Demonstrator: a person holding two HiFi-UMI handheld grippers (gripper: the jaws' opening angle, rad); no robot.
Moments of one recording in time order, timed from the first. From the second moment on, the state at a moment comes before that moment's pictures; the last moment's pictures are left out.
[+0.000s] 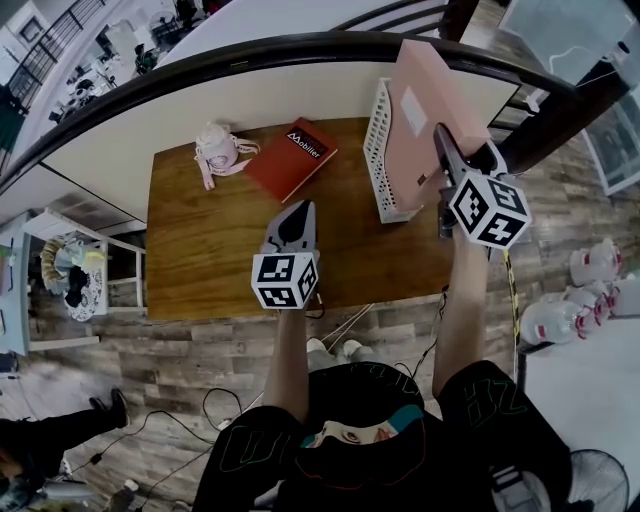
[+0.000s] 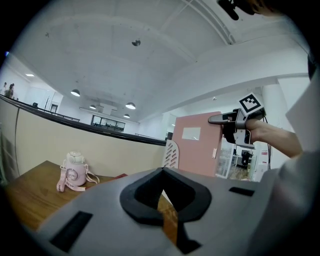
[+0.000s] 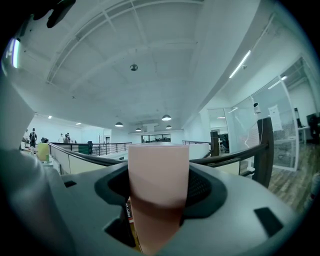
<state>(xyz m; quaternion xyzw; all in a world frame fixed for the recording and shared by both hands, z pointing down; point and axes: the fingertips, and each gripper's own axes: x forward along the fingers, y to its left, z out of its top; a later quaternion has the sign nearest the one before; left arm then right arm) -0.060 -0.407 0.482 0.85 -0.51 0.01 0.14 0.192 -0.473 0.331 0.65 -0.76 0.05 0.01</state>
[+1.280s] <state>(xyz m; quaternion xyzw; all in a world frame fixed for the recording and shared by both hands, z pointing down) -0.077 -0.410 0.521 0.83 -0.53 0.03 0.18 0.181 -0.486 0.447 0.66 -0.75 0.09 0.07</state>
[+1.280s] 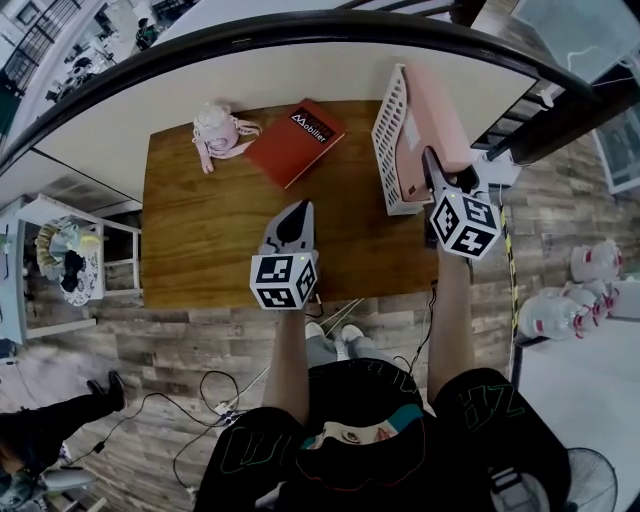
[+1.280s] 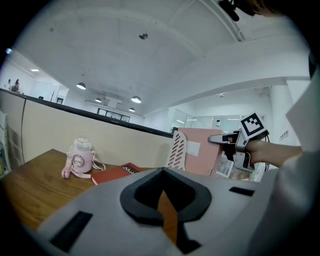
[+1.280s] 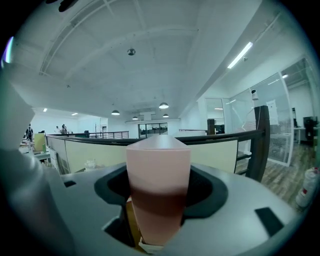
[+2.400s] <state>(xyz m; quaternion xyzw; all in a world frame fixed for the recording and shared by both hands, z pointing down) -0.088 -0.381 0.515 0.82 -0.55 -0.02 0.19 0.168 -0.412 0.458 0.65 -0.75 0.11 0.08</state>
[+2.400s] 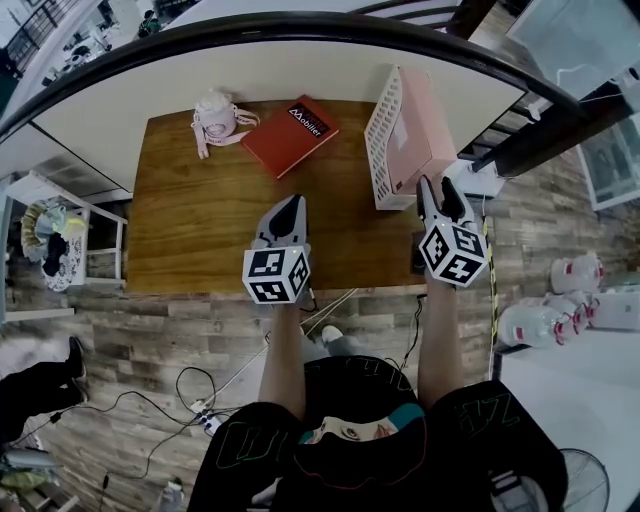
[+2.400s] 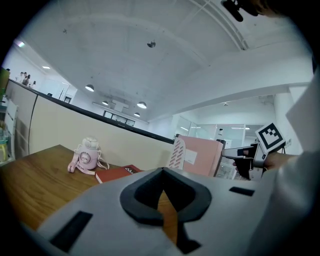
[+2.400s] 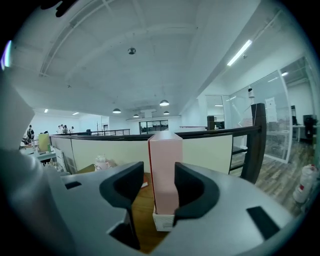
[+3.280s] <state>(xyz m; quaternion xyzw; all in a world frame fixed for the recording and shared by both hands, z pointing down) -0.133 -0.321 0.463 0.78 -0.62 -0.01 0.10 0.075 -0.361 0.456 0.55 -0.83 0.12 0.05</state>
